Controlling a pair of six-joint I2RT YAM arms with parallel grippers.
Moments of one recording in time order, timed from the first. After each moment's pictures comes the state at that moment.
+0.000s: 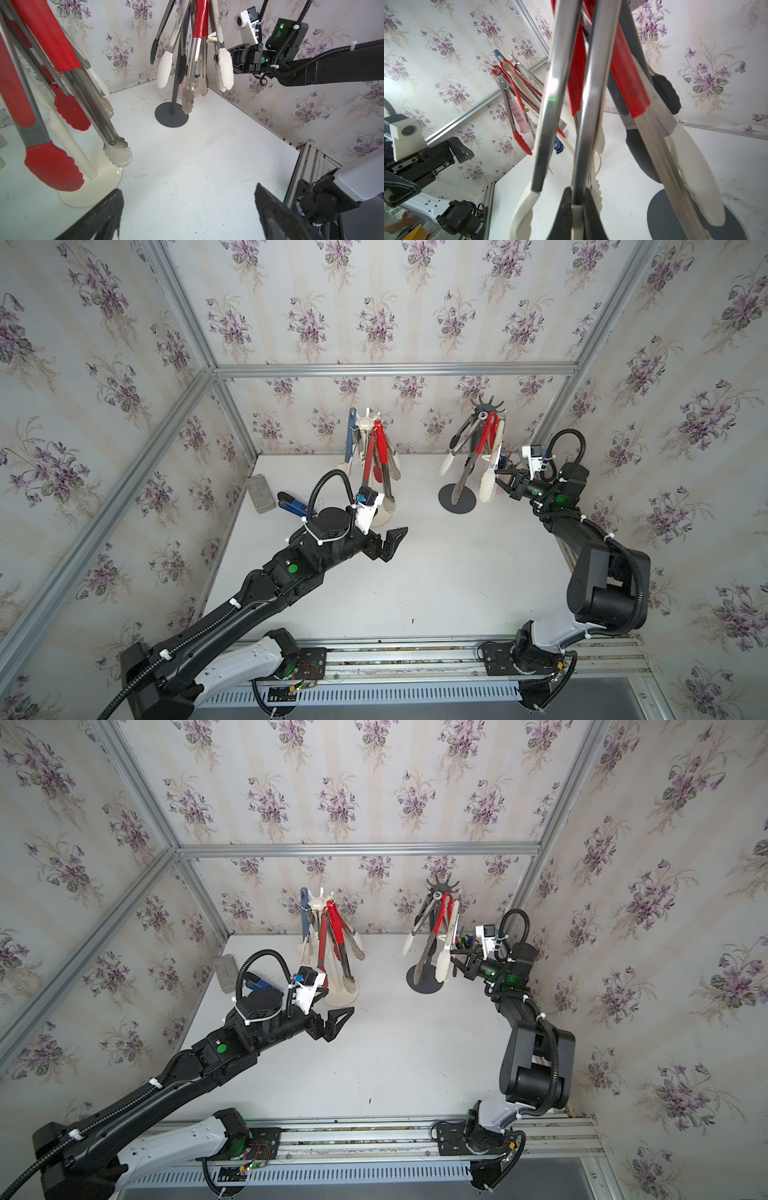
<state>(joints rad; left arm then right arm) -0.78 0.99 0.93 -0.23 0.03 -0.18 -0.25 1.60 0.97 0.53 -1.30 0.42</state>
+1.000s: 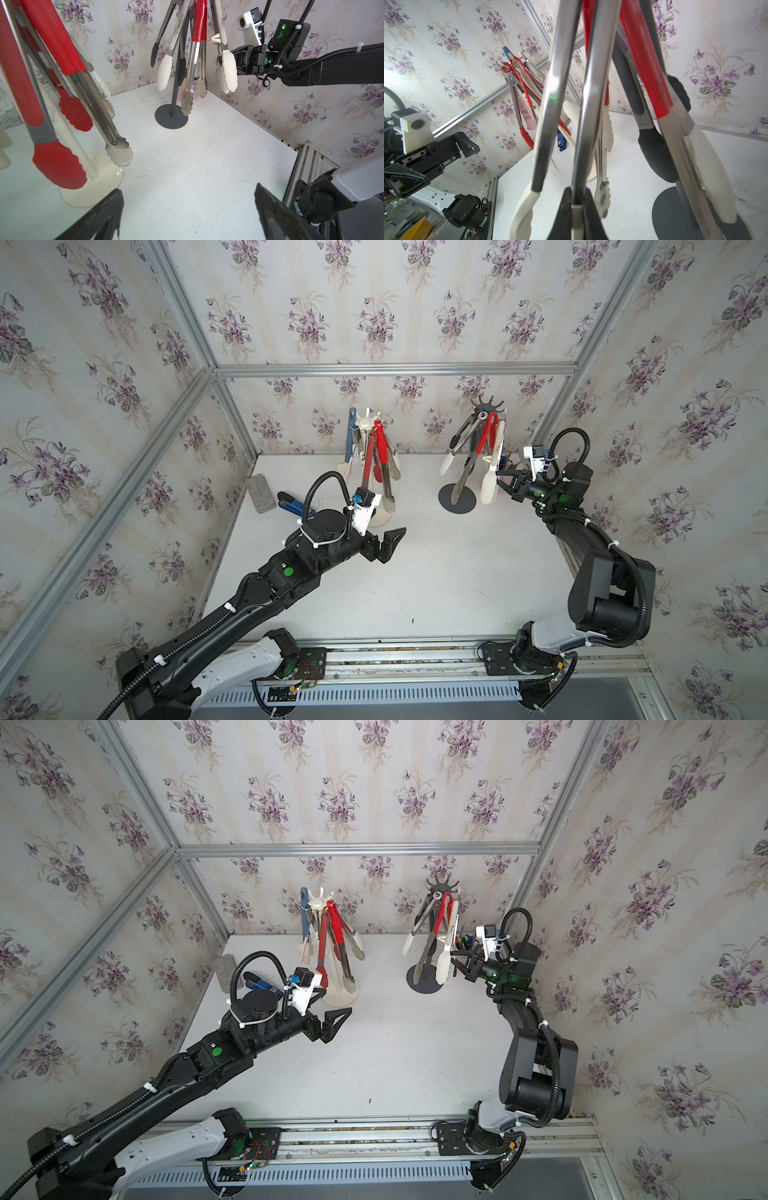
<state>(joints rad) -0.78 0.96 0.92 -0.24 0.03 -0.18 -0.26 1.54 0.97 0.45 -1.32 0.38</state>
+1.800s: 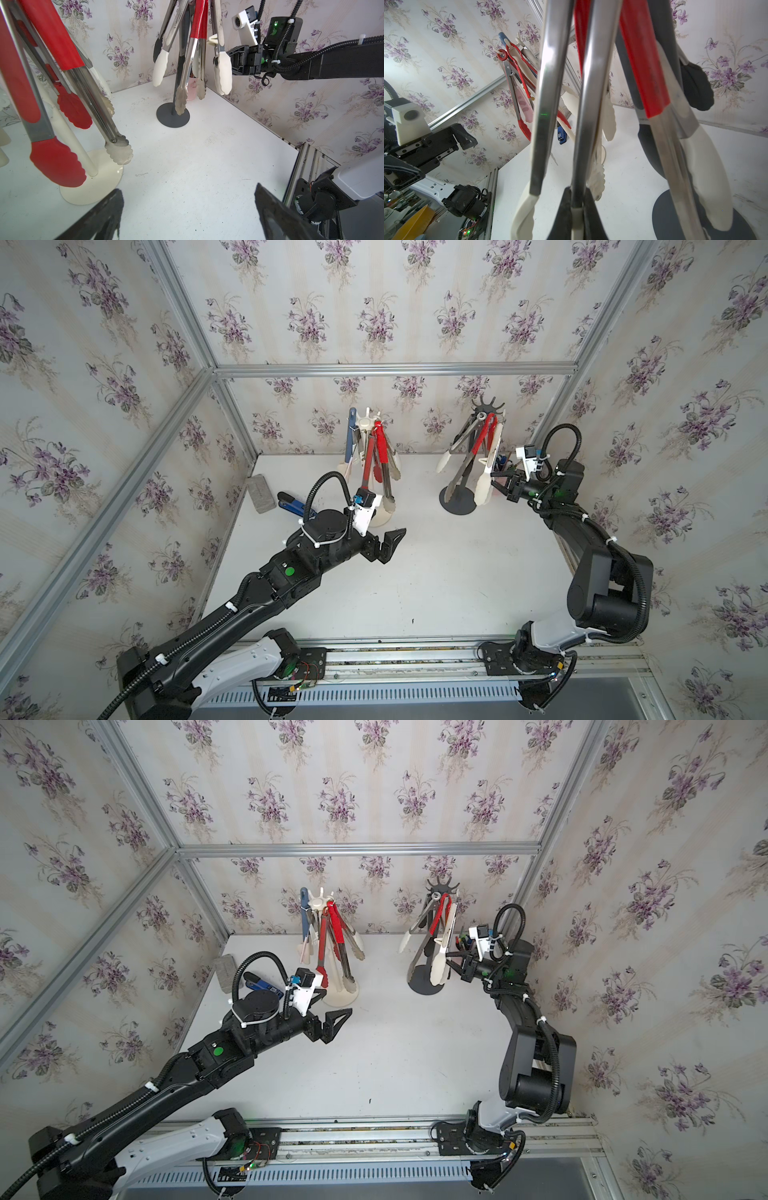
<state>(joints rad) -0.78 0.97 0.92 -0.24 0.03 -0.18 -0.22 1.57 1.03 0.27 -1.32 0.22</state>
